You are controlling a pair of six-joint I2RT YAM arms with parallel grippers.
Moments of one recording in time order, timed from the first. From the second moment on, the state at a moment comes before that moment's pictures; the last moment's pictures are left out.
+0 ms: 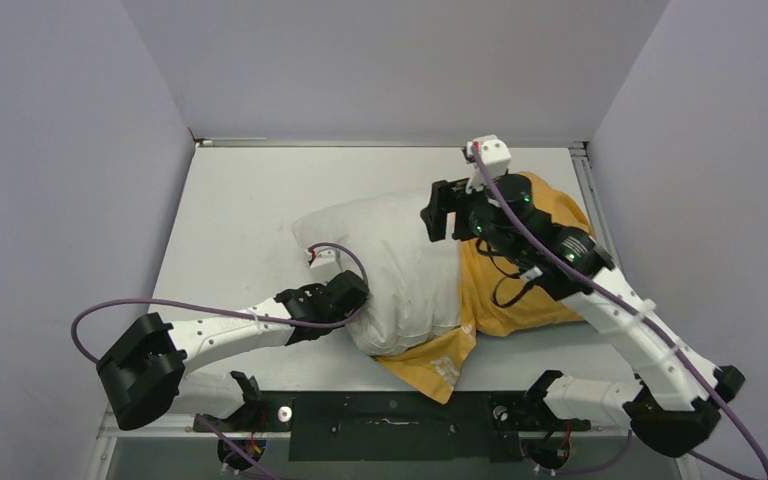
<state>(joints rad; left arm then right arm) -0.96 1.29 0.69 -0.40 -0.47 -1.11 0.76 1.08 1.39 -0.65 0.20 0.28</state>
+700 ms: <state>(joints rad) -0.97 1.29 0.69 -0.39 -0.47 -1.09 0.54 1.35 1.40 -0.68 0.08 0.20</state>
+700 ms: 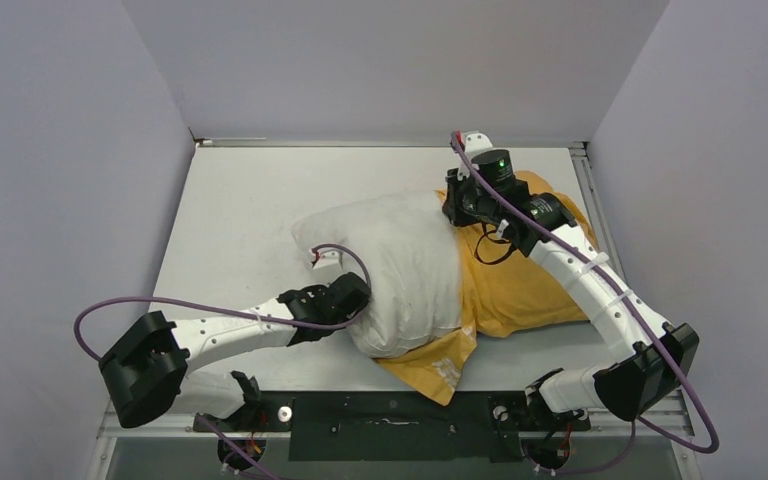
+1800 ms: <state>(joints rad) -1.14 1.50 0.88 -0.35 -0.53 -1.07 0.63 1.25 1.49 -0.48 -0.05 0.25</state>
